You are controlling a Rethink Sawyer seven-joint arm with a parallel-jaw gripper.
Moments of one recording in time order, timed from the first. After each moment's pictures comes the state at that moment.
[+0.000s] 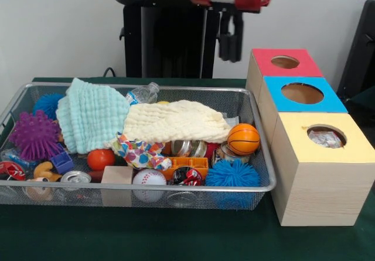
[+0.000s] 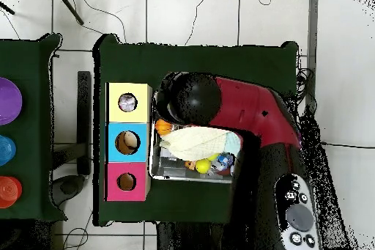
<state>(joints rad) -0.29 -0.82 0.11 1.47 -0.01 0.82 2.17</state>
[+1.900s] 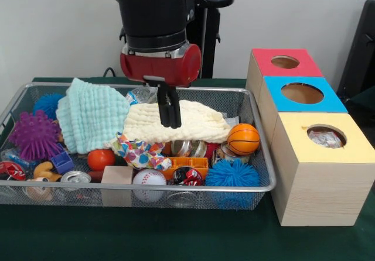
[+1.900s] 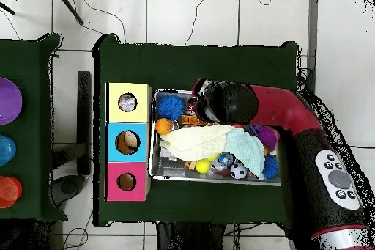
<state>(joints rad) -0.62 -0.67 0.45 1.52 -0.30 0.68 2.17</state>
